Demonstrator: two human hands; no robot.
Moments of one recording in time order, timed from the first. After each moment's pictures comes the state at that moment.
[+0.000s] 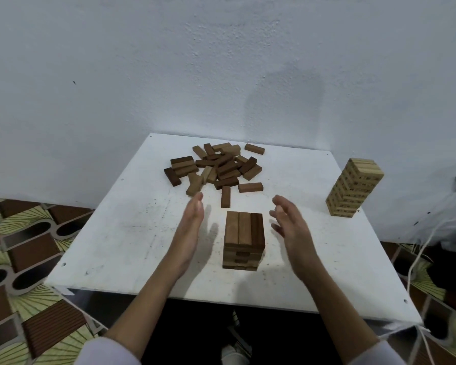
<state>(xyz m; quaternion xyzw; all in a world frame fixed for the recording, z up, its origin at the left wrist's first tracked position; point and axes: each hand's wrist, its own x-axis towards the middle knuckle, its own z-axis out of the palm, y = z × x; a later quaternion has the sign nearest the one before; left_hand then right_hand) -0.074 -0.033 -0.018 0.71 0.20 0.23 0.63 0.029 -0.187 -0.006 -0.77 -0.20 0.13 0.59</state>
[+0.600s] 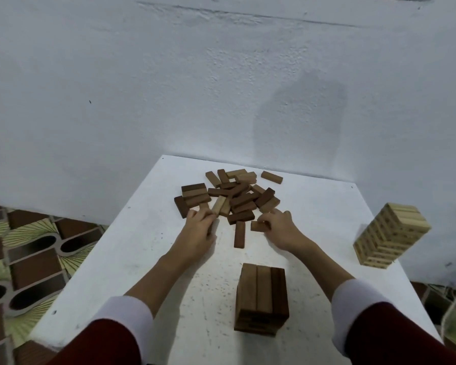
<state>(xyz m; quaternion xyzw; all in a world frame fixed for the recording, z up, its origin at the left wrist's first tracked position) 0.013 0.067 -0.057 0.92 0.18 0.22 0.27 0.160 -0.086 -0.029 -0.91 -0.37 0.13 0.14</state>
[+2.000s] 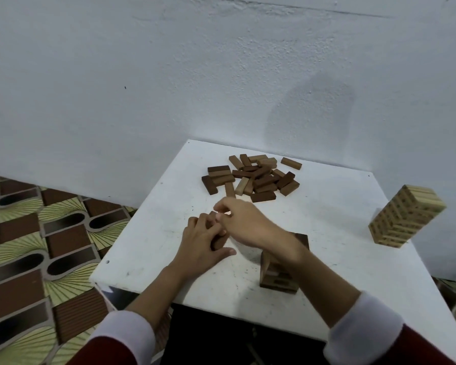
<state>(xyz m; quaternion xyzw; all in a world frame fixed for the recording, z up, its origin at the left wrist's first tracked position) -0.083 0.056 -0.086 0.94 0.18 0.20 0.23 -0.014 -0.052 0.058 -0.82 -0.43 0.24 0.28</state>
